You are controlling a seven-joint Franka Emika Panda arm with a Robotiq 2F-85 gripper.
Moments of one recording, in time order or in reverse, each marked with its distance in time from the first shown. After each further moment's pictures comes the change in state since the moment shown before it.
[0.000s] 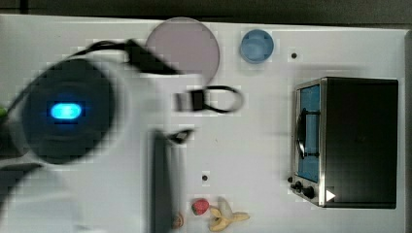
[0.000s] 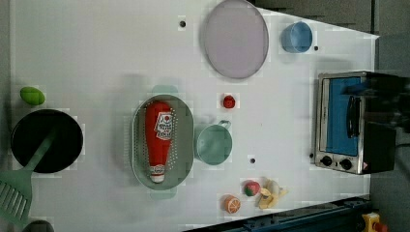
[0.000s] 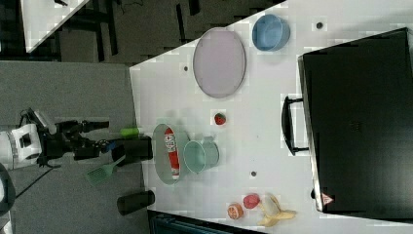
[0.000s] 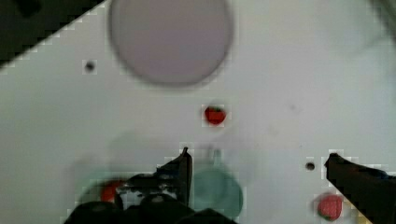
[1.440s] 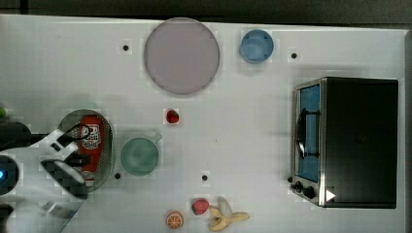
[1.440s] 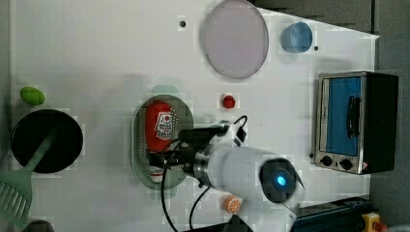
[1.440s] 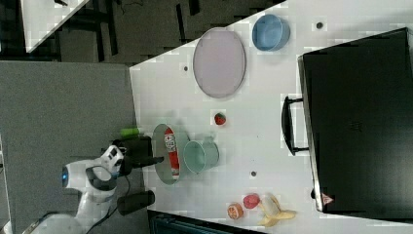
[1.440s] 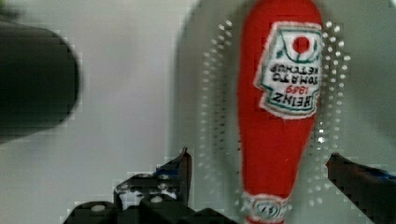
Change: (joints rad) arm 0.147 0.512 0.373 -0.354 -0.295 0.760 0.133
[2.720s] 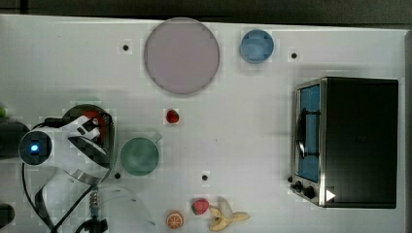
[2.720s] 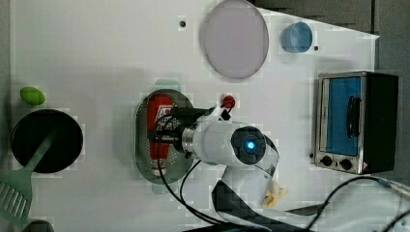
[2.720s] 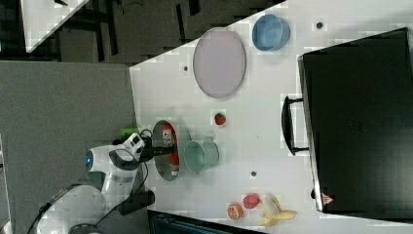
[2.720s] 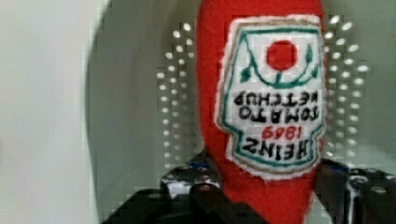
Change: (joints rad) arm 0.012 0.224 -0.085 0.104 -0.218 0.029 0.158
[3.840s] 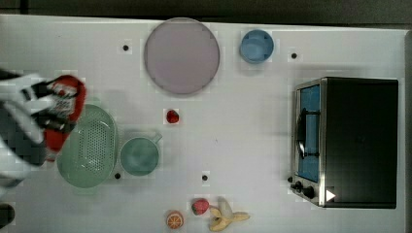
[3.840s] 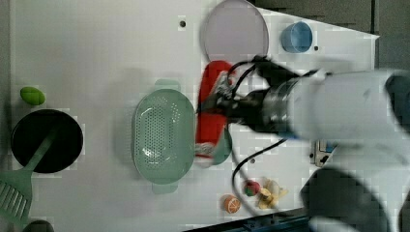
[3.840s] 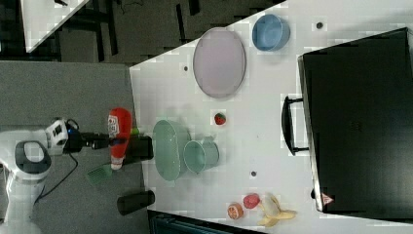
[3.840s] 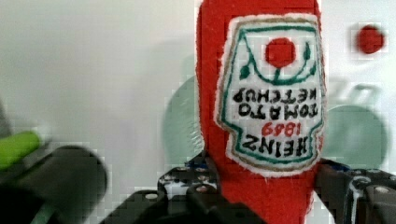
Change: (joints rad) arm -0.071 -0.300 0.054 0.390 0.344 -0.639 -0.065
